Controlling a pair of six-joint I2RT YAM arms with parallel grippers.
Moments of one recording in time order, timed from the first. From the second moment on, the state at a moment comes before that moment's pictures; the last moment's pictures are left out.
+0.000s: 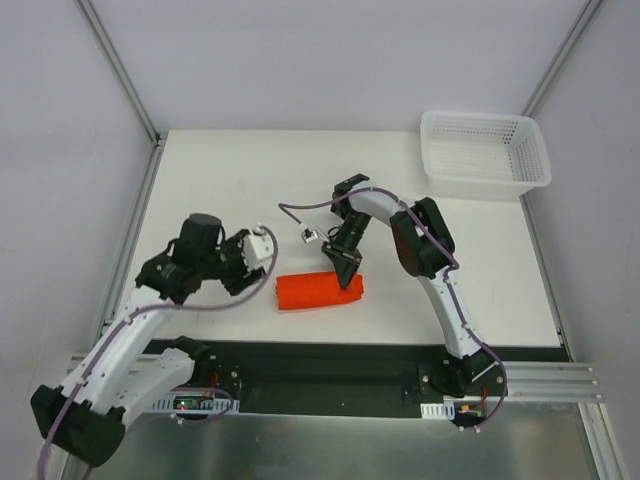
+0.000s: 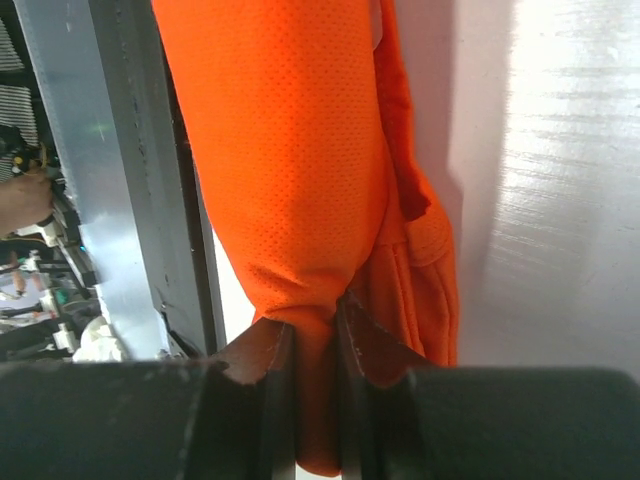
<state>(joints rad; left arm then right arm) -0.27 0.96 0.86 -0.81 0.43 0.63 0.61 2.44 1.92 -1.56 -0.79 -1.06</state>
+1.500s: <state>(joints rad) -0.89 1.38 0.61 -0.19 0.26 0.89 0.55 2.45 2.03 -1.58 -0.77 -0.85</state>
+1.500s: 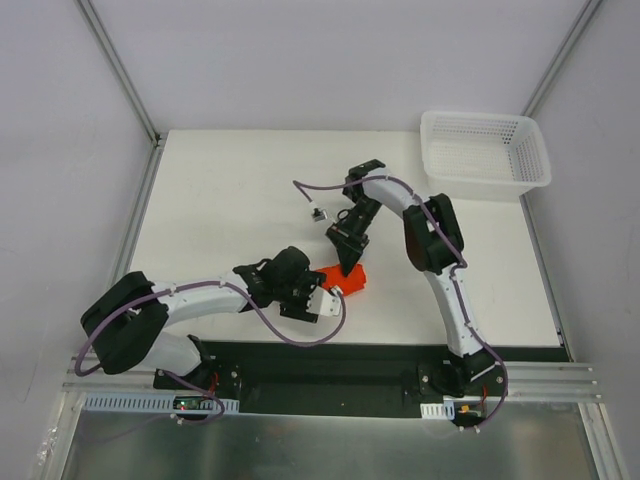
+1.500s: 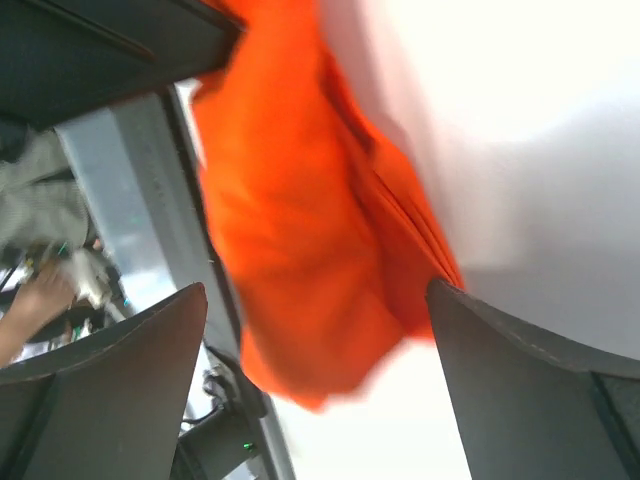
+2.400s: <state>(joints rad) -0.56 1.78 1.18 -0.64 0.72 0.60 0.57 1.17 0.88 -0.71 -0.52 -0.87</state>
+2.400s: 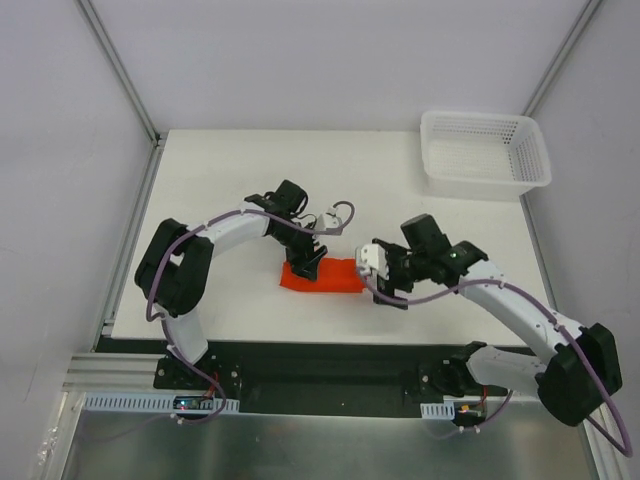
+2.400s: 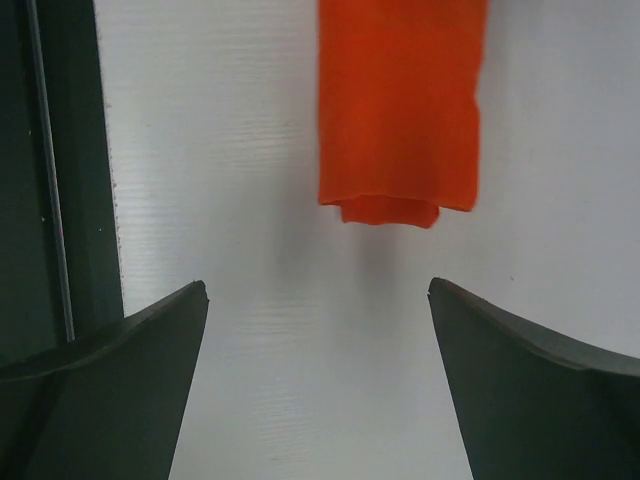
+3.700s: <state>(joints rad) -0.42 2.20 1.47 -0.83 1.03 0.15 0.88 1.52 0.77 -0.12 -0.33 -1.10</state>
